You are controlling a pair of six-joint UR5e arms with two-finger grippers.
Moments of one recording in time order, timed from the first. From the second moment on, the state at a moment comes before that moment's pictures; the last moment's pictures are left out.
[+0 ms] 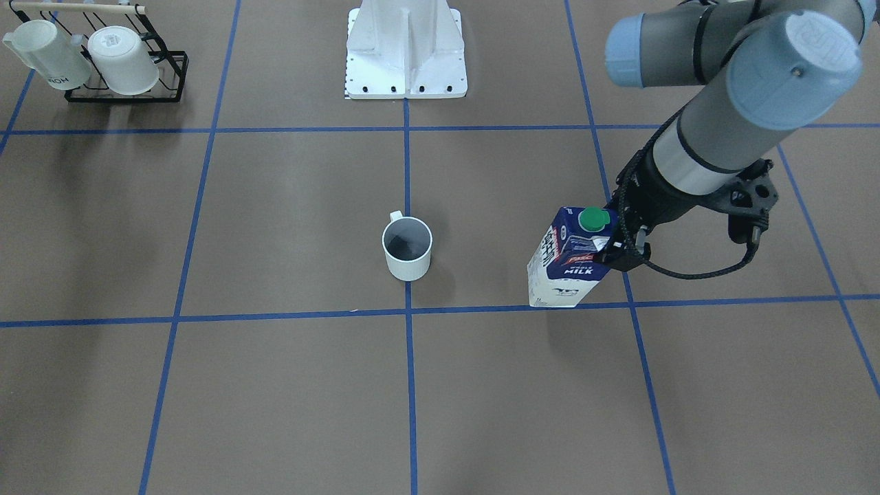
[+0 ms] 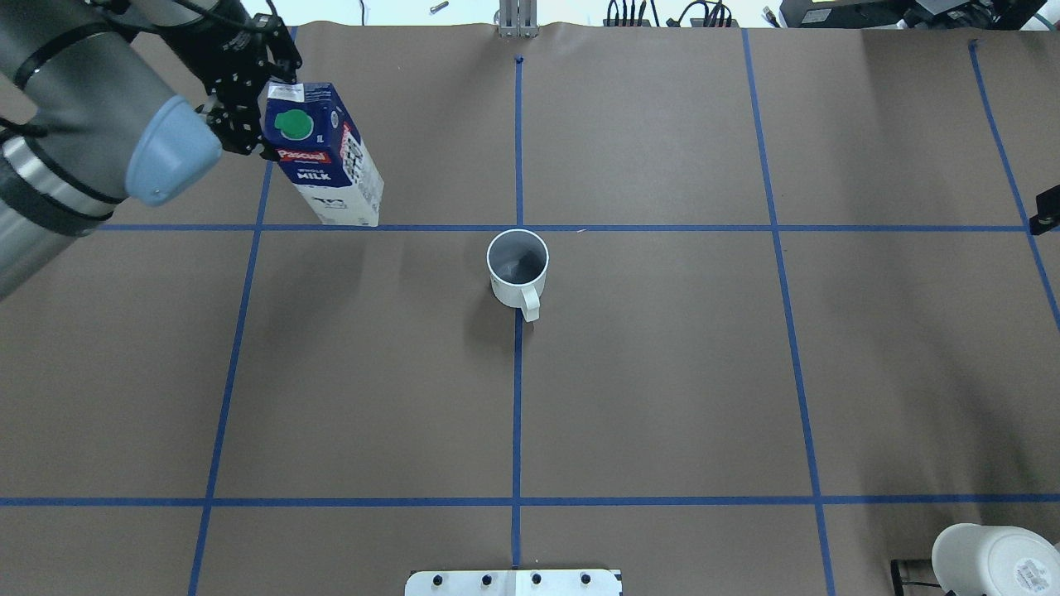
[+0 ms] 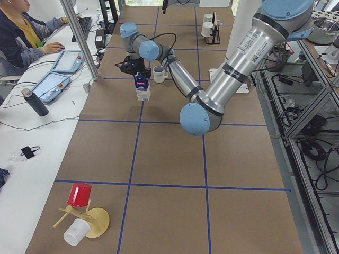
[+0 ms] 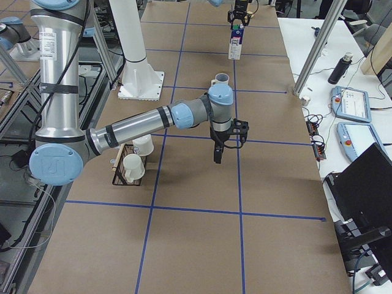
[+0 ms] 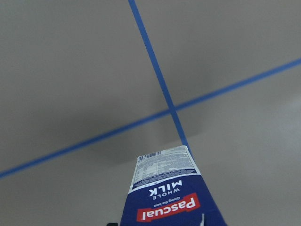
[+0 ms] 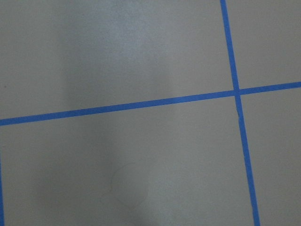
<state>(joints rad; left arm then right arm) -1.01 -2.33 -1.63 -1.32 -2.32 -2.04 1.29 -1.64 1.97 -1.59 2.19 0.56</state>
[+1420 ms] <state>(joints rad) -0.85 -2.55 -1.32 -1.47 -2.25 -2.16 1.32 -1.67 1.97 -1.59 2.21 0.53</state>
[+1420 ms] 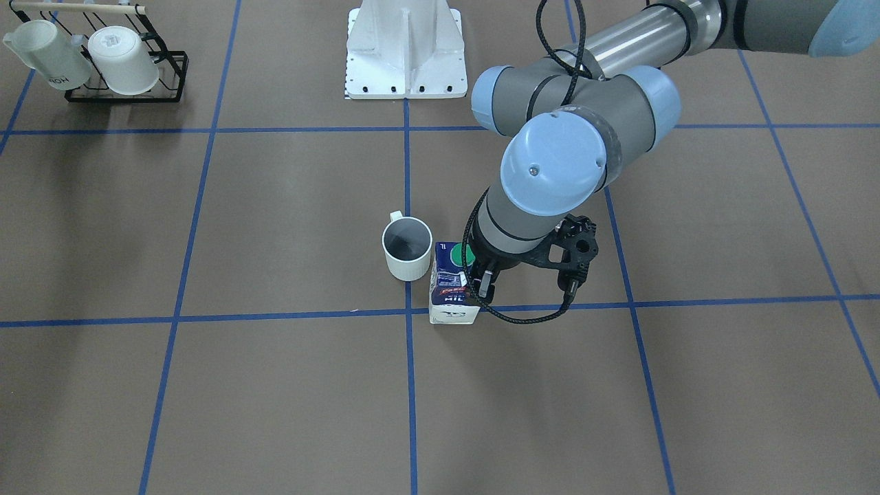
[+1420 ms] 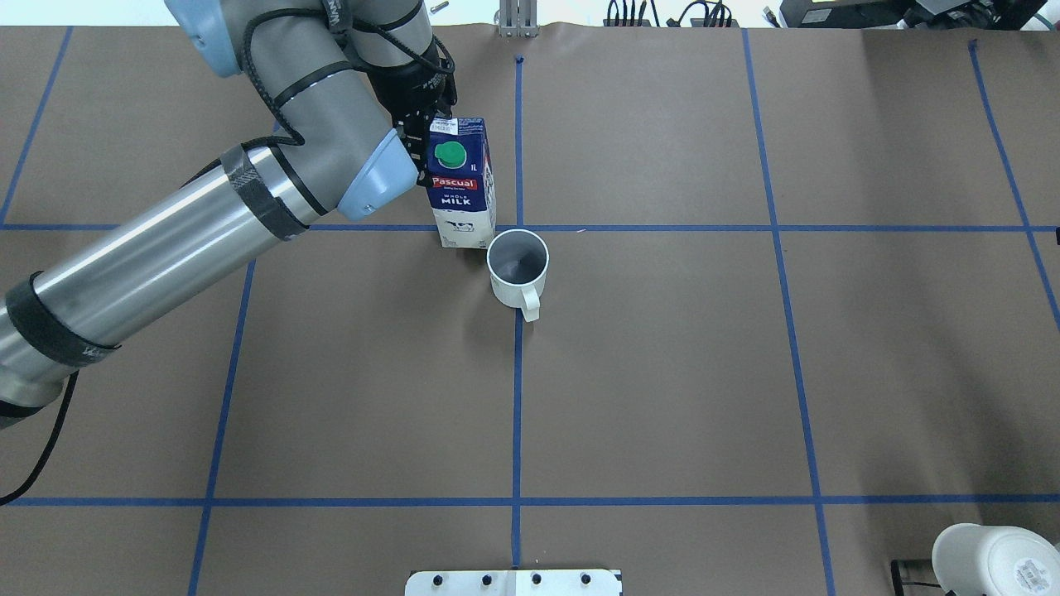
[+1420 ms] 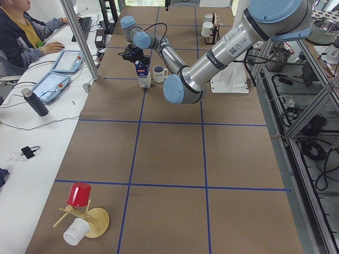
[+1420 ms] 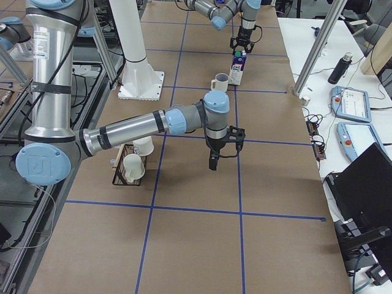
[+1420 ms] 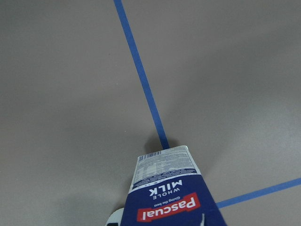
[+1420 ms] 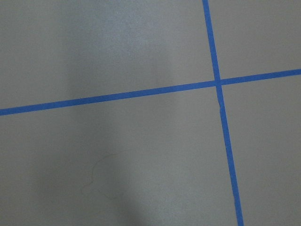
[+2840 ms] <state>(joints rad) -1.00 -2.31 -1.69 -1.47 -2.25 -1.95 1.32 -1.65 1.97 -1.59 2.22 0.53</state>
